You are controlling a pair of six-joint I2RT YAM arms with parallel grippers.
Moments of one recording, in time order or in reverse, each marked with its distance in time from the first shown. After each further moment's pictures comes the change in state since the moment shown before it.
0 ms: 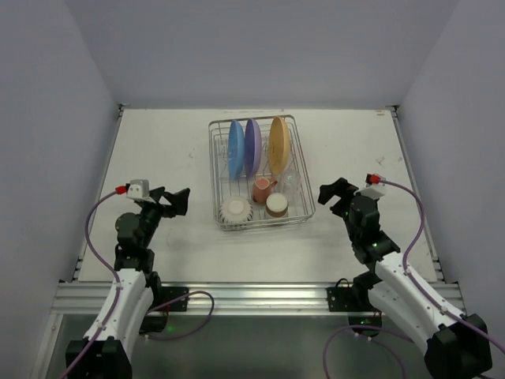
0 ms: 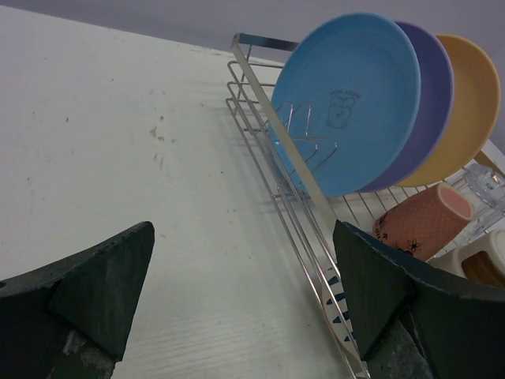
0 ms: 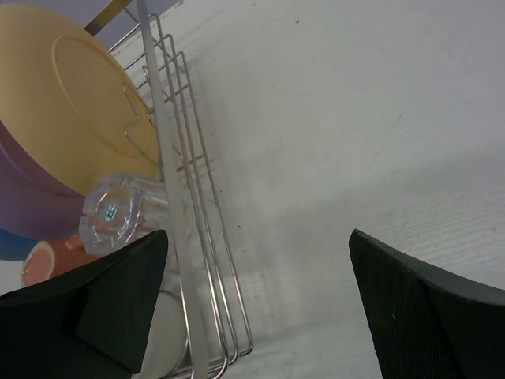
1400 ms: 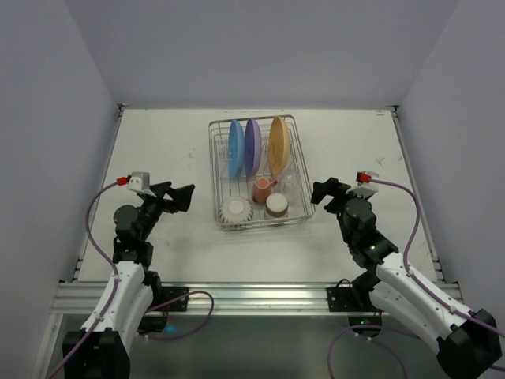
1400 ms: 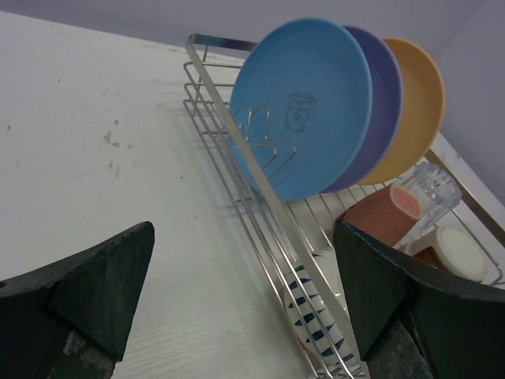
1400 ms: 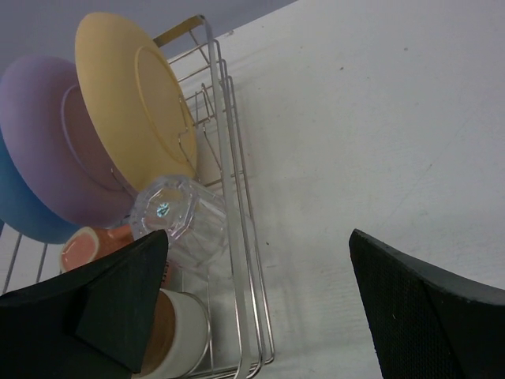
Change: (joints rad) left arm 0.000 0.079 0.072 -0.006 0.097 -0.052; right arm 0.162 0.009 0.057 0.035 0.145 -0.132
